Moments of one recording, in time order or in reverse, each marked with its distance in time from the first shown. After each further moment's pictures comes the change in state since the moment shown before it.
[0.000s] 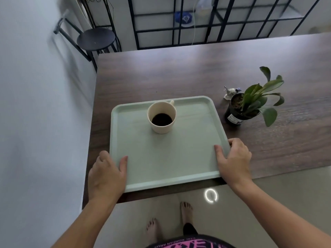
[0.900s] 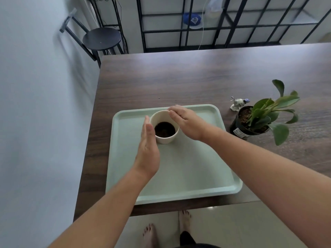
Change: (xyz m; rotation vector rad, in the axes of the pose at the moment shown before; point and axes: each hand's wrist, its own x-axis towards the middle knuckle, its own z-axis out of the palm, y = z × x) left_hand 0.048 0.122 0.025 -1.013 -0.356 -0.032; right_hand 0.123 -0.136 0.053 0.228 -0.683 -0.490
